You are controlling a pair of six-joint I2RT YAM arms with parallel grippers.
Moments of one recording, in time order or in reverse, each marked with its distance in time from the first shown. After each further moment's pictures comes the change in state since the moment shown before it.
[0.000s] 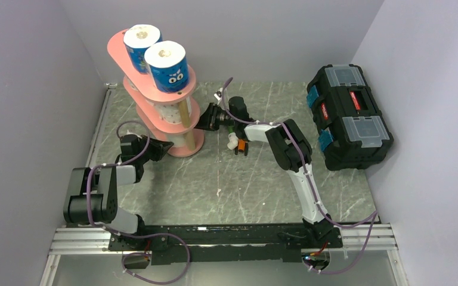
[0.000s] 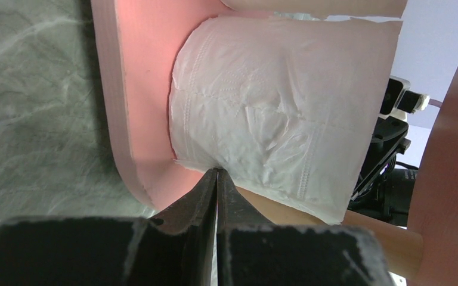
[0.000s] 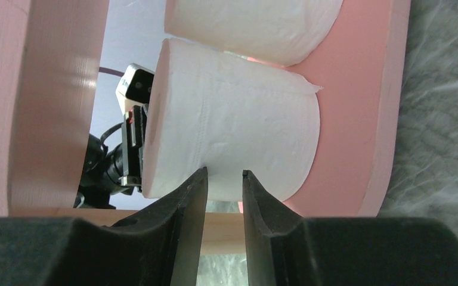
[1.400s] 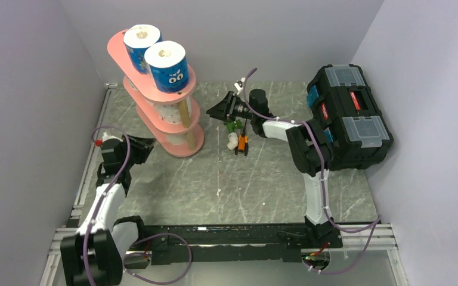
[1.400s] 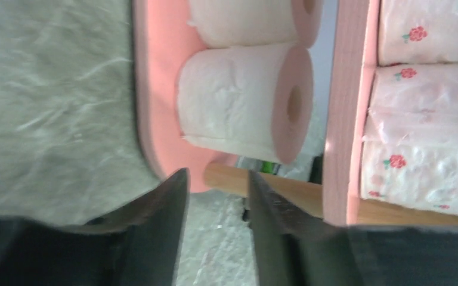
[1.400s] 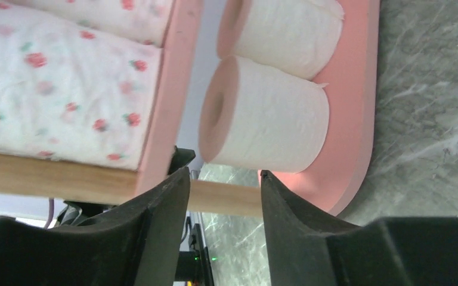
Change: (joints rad) left arm 0.084 -0.477 0.002 -0.400 -0.122 0.076; right arm -0.109 -0.193 -0.160 0.027 0.000 0.023
